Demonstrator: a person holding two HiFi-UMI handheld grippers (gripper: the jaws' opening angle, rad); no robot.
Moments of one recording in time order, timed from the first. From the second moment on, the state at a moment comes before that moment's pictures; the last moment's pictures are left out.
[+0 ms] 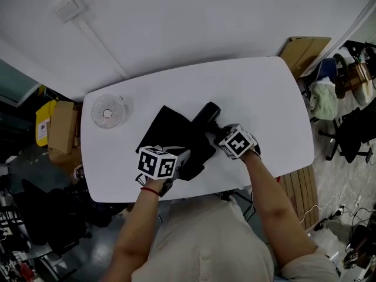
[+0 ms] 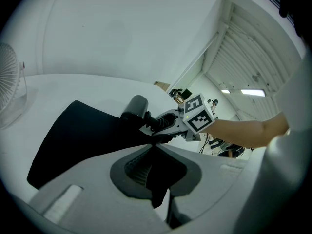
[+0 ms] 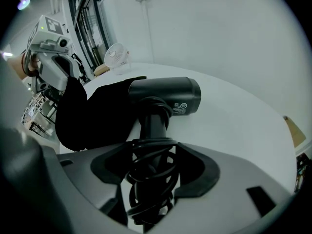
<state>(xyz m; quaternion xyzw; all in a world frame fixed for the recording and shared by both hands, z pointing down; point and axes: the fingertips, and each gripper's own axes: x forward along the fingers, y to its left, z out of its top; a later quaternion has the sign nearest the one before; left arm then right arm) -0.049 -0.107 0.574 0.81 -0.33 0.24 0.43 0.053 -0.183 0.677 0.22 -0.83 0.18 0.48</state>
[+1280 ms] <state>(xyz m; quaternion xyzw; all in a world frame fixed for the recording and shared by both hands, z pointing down) -0.054 -0.129 0.598 0.76 -0.36 0.20 0.49 0.124 -0.113 0.639 0.28 -0.85 0.29 0.35</state>
